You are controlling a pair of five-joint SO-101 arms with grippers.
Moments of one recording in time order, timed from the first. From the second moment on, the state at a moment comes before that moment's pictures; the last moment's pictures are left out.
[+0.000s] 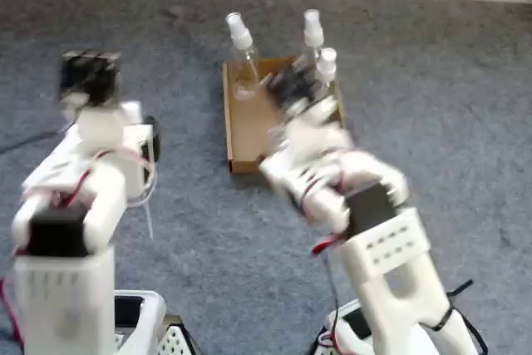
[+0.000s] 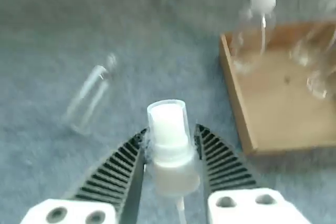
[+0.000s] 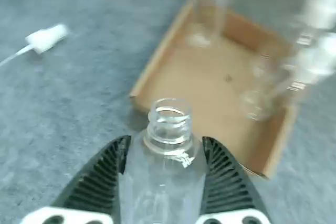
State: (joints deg) left arm -5.7 -57.5 31.7 69.3 2.9; right arm -33.7 -44.7 33.5 61.8 12.1
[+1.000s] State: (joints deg) left arm -9.5 -78.3 41.6 54.9 21.8; right arm -55.4 -47.0 69.8 16.2 12.2
